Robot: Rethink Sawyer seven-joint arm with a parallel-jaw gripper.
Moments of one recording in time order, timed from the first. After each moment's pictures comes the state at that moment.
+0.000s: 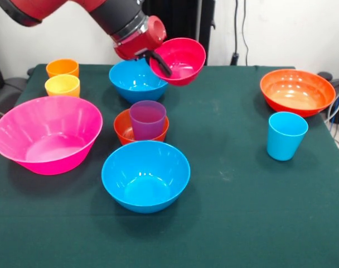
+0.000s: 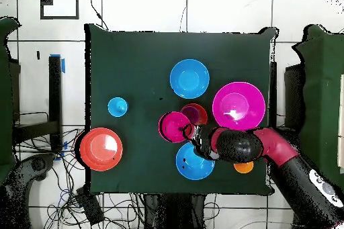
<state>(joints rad) -1.33 -0.32 1.08 1.99 -0.66 0.71 2.15</state>
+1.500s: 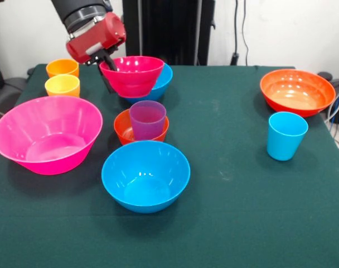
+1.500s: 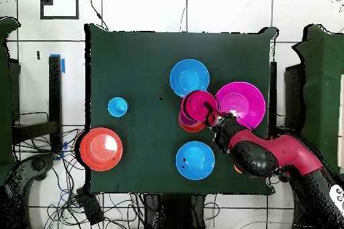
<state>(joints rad) -1.45 -0.37 1.15 2.01 -0.93 0.31 2.15</state>
